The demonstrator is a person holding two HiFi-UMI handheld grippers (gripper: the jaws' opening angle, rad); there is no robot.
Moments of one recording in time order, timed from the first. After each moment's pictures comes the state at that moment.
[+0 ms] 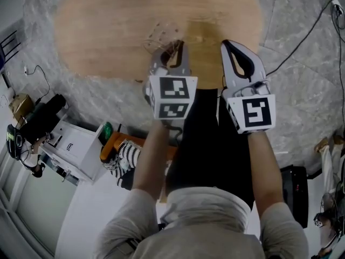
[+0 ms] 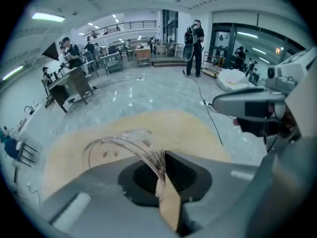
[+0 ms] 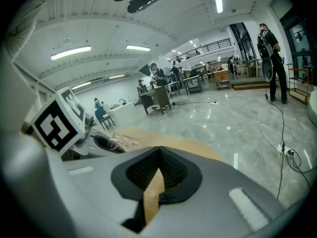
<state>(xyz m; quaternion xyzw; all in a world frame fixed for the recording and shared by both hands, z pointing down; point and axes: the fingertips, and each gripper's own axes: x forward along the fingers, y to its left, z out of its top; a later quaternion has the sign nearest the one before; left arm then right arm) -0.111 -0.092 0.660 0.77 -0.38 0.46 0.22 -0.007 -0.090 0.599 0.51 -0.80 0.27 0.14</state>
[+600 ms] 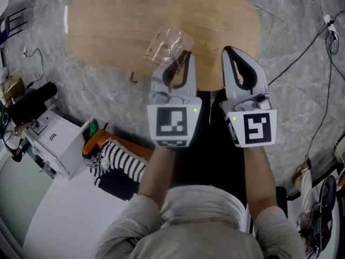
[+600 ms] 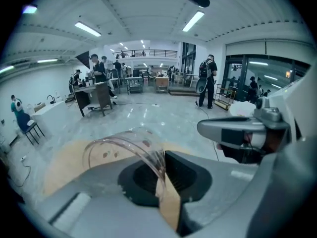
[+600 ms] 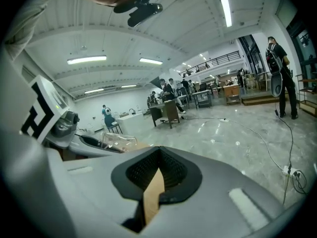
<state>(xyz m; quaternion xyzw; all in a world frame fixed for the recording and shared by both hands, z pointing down) -0.093 -0.081 0.531 0.79 -0.49 0.31 0.20 -0.012 -0.094 0.502 0.49 -0.84 0.21 0.09</state>
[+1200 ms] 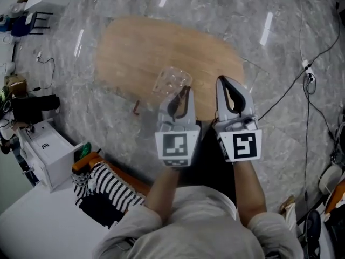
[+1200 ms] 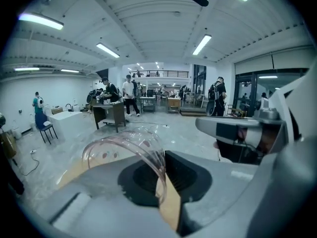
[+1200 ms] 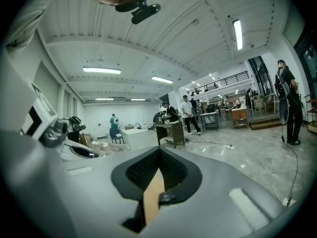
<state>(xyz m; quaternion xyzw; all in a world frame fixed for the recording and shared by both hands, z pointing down) -0.083 -0.073 0.378 0.77 -0.58 0.20 0.17 -0.001 -0.102 0.335 0.48 -0.87 0.12 0.03</state>
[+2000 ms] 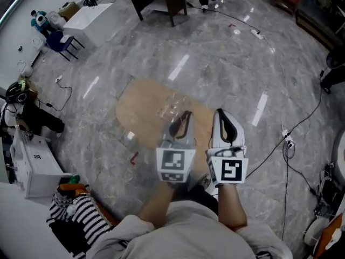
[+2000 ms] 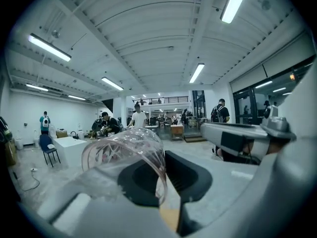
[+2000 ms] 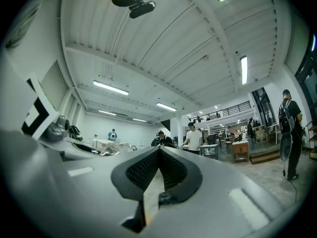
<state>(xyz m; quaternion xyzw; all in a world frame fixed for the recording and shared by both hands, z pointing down) -0.057 -0.074 0.159 0.78 -0.62 0.11 0.04 0.029 -0.080 0.122 0.49 -0.87 -0.01 -0.04</state>
